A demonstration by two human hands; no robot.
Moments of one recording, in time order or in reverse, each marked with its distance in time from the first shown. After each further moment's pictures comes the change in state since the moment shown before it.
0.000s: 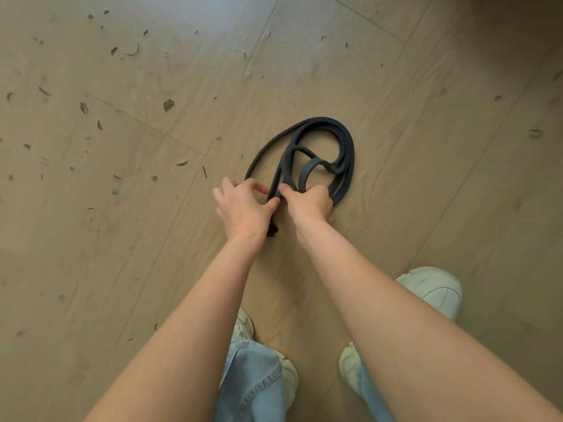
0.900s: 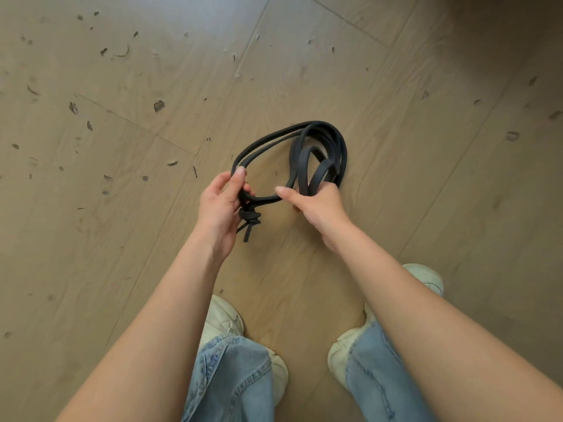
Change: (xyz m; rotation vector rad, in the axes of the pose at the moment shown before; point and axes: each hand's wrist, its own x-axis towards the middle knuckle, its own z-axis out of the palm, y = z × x) left_hand -0.005 -0.005 -0.026 -1.077 -0.299 -0.226; right_hand -0.006 0.004 -0.053 -0.005 -0.236 -0.115
